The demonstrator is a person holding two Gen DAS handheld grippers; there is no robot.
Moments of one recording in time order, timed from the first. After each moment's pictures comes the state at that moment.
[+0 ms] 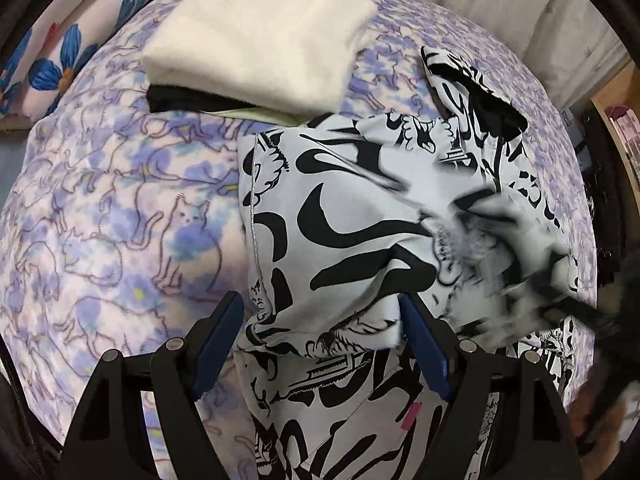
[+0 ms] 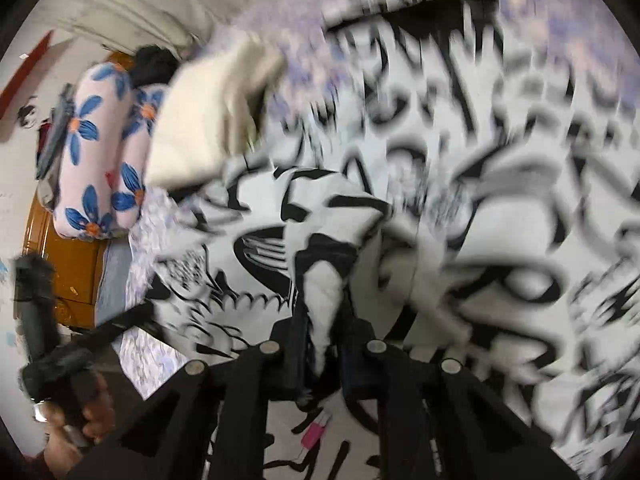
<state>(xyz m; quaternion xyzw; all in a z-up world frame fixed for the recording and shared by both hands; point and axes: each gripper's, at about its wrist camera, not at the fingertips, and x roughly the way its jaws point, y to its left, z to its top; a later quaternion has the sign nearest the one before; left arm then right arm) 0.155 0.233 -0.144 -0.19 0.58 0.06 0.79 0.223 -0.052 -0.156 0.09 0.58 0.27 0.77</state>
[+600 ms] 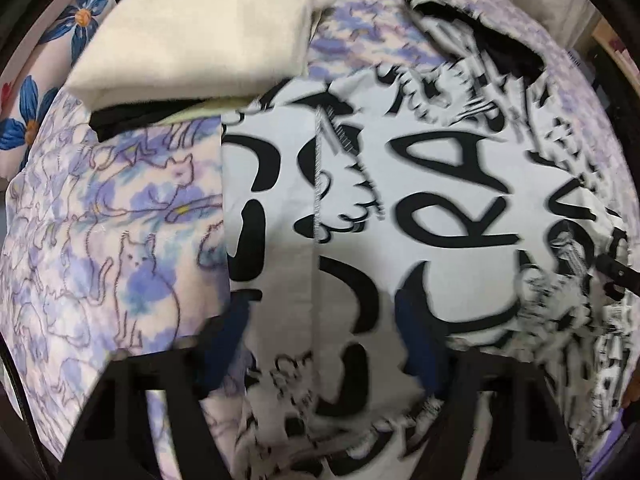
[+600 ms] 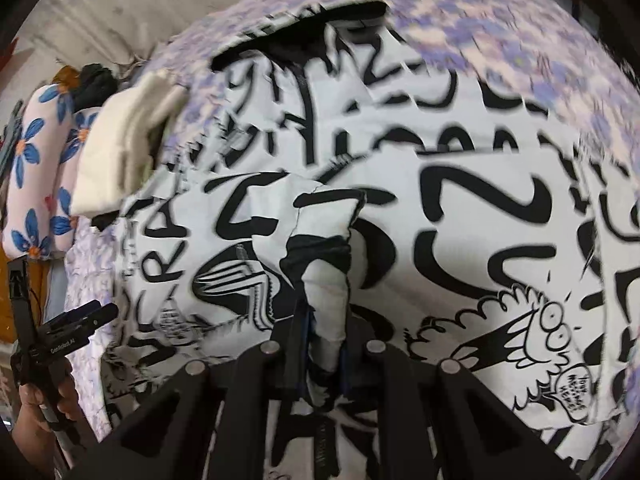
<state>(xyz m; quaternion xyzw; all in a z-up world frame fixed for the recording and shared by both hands) 0.214 0.196 -0.221 -0.08 0.61 0.06 0.78 0.260 -0.144 -0.227 0.05 0.60 0.16 0.78</state>
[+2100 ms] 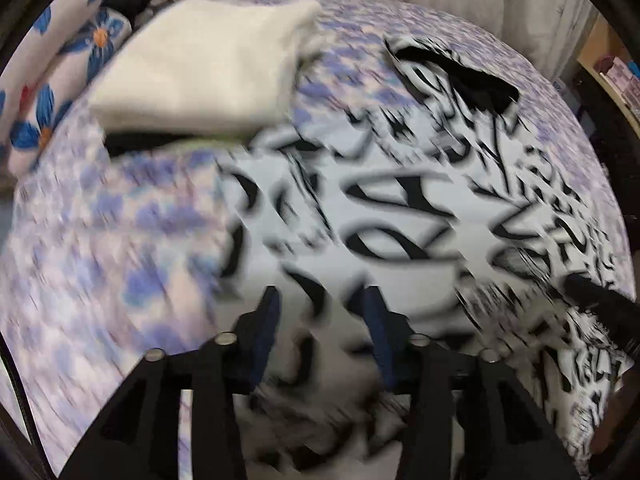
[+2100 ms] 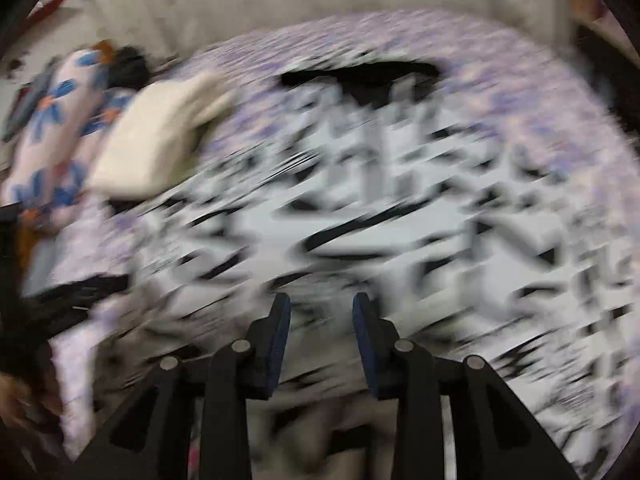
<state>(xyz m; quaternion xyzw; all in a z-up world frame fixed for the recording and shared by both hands) 0.188 0.175 -0.189 -0.11 0.54 0.06 0.83 0.206 -0.064 -0.200 0.00 0.54 0.24 0.81</state>
